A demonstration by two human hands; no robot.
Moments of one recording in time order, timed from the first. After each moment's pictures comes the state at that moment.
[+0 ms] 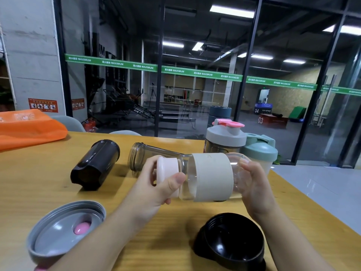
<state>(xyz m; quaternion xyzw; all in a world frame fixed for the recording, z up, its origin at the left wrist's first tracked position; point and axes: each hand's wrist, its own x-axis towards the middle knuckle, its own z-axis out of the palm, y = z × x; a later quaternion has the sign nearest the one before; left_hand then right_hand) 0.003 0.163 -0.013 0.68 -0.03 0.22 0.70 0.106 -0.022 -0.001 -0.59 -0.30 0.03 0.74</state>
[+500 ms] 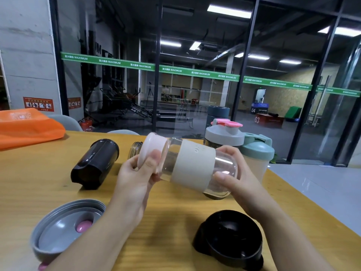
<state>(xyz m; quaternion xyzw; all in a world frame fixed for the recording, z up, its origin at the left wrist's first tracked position) 0.009 0.176 -0.010 0.51 -0.01 0.30 0.81 0.090 -0.020 0.003 -0.65 -0.38 0.03 0.65</state>
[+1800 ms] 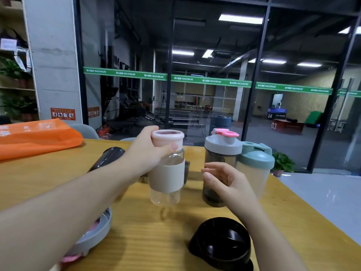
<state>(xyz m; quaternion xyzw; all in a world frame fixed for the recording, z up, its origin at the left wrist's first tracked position) 0.027 0.185 0.062 0.79 0.06 0.31 0.52 0.095 -0.018 0.000 -0.72 -0.35 -0.06 0.60</state>
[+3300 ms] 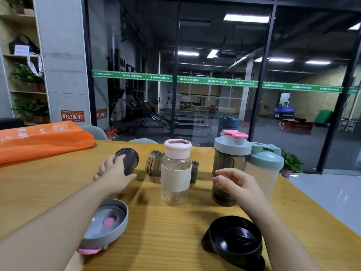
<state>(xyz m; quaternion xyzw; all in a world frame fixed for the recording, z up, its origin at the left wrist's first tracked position) 0.020 0.291 -0.009 0.91 0.32 0.19 0.19 0.103 -0.019 -0.008 -0.73 -0.30 -0.04 0.61</state>
